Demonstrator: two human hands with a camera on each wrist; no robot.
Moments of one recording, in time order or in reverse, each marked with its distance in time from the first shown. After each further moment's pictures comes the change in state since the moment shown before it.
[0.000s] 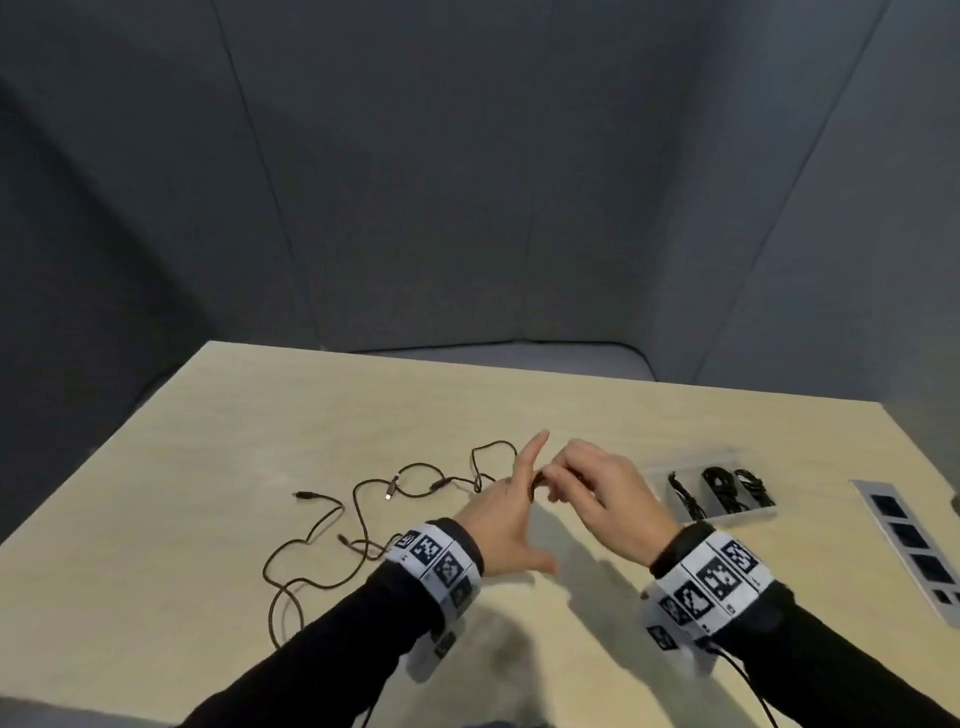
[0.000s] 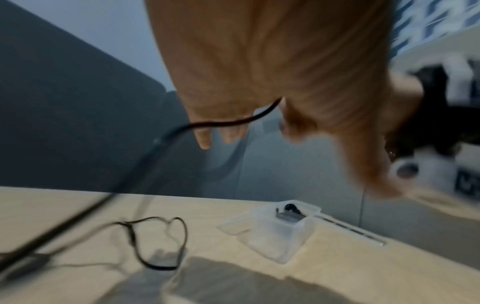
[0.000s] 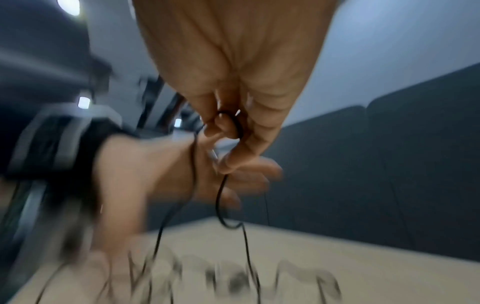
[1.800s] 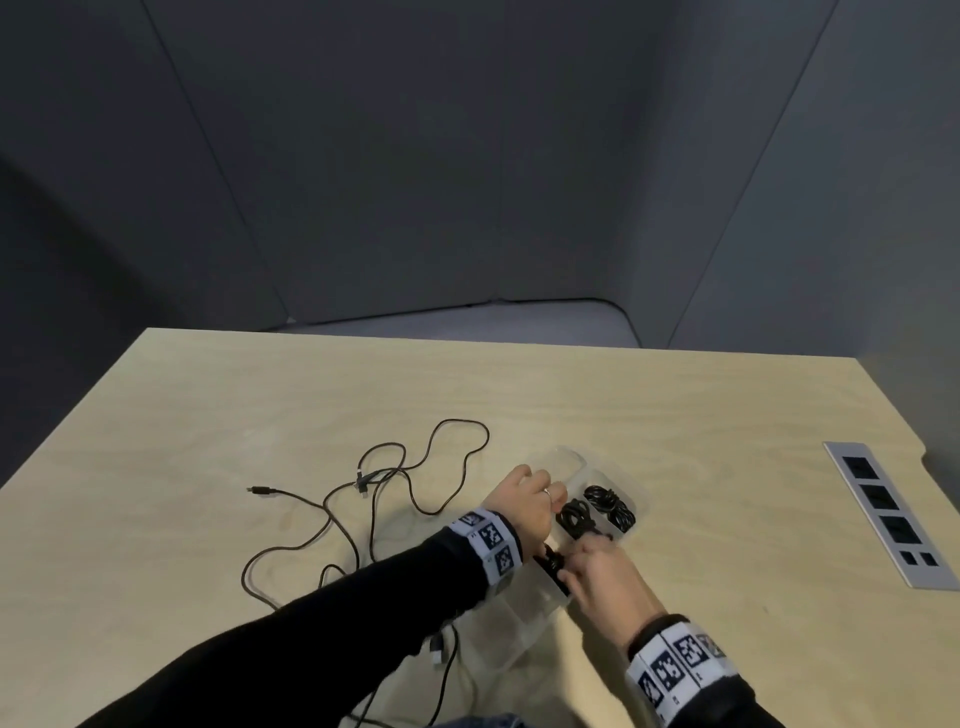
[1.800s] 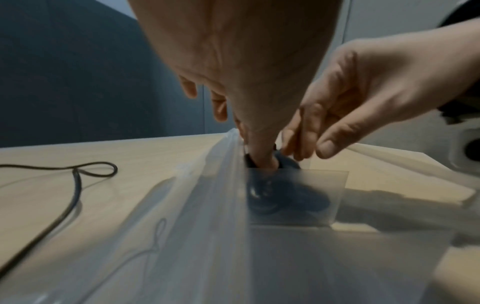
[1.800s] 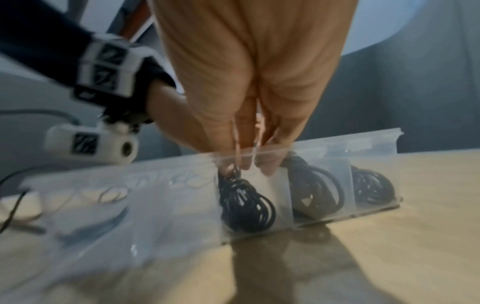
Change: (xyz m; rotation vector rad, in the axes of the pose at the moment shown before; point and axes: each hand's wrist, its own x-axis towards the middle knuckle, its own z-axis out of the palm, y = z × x) left_hand 0.077 0.005 0.061 1.005 -0.355 0.264; right_hand -0.089 0.103 0.054 -0.394 -0.240 0.398
